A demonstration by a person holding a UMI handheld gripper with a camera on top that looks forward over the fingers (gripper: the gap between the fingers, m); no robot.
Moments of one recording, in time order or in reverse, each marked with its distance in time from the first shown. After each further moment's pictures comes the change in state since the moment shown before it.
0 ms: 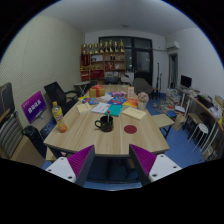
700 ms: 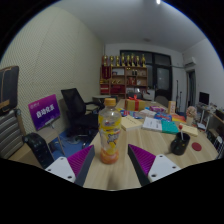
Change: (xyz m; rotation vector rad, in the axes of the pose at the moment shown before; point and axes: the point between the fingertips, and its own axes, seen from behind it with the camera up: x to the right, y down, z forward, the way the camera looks) arm -0.355 -0.019 0.275 0.217 -0.119 -0.081
